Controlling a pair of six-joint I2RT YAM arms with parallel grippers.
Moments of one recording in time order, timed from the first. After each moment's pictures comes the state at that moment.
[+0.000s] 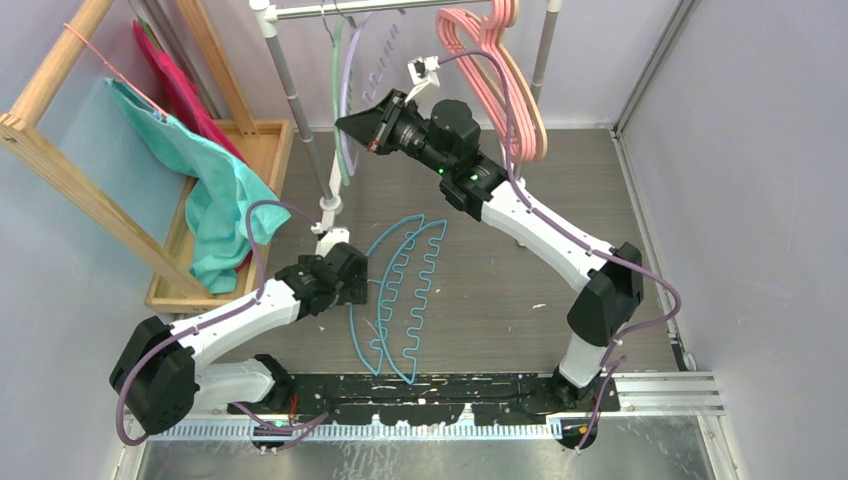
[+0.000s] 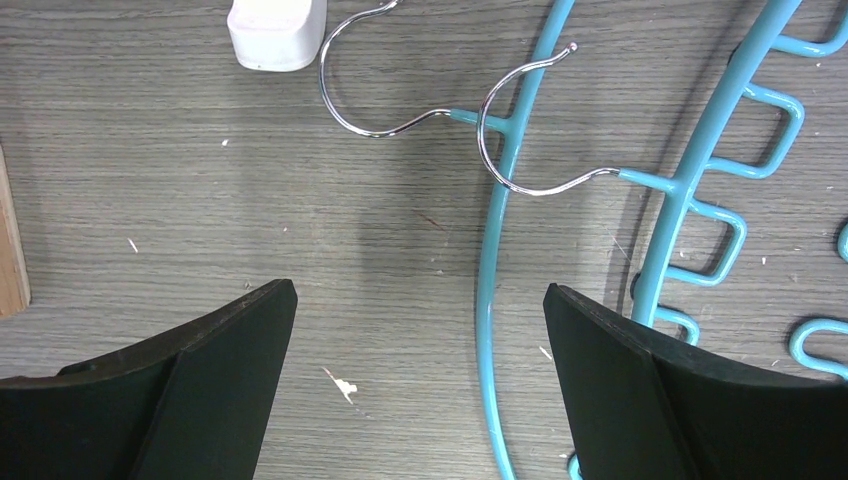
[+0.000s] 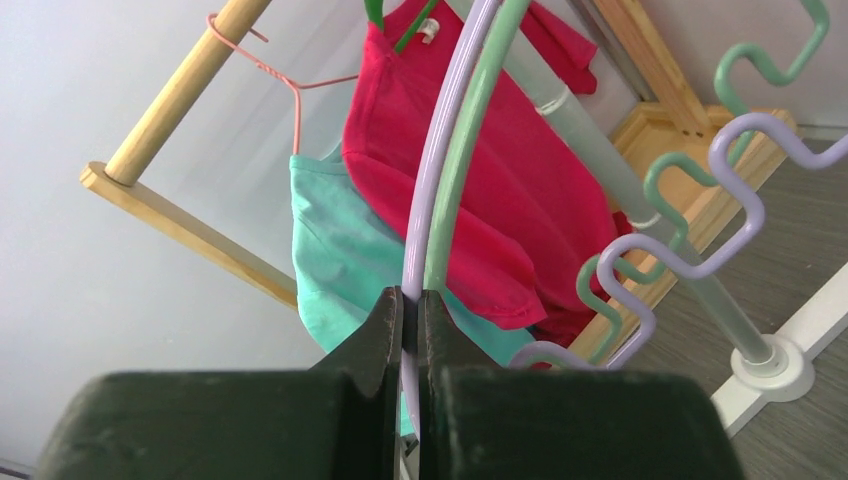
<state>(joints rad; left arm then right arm) -0.73 1.17 0.67 -0.56 -0.47 -0.62 0.76 1.72 1.70 0.21 -0.19 0.81</state>
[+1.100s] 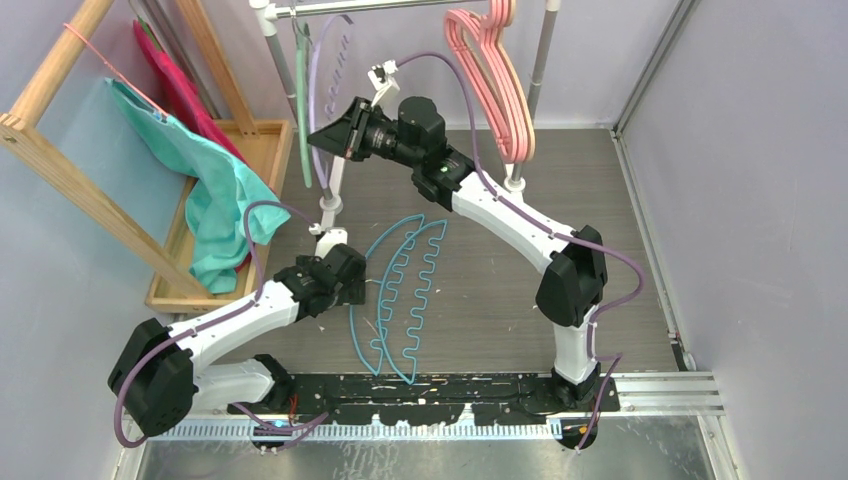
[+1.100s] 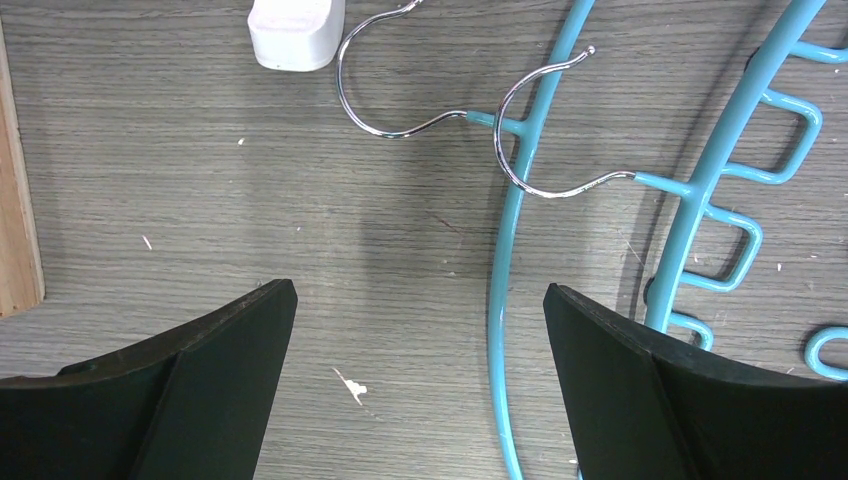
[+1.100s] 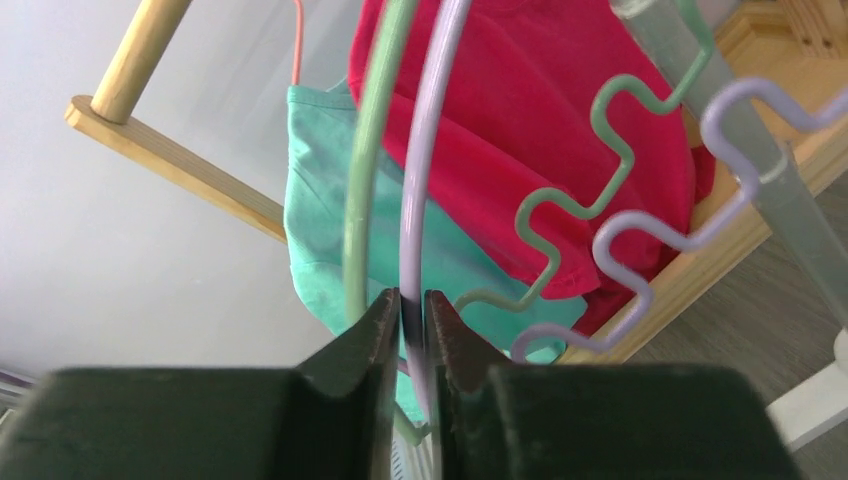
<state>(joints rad) -0.73 1.16 0.66 -0.56 -0.49 -0.62 0.79 1.93 1.89 0.17 -0.38 0.87</state>
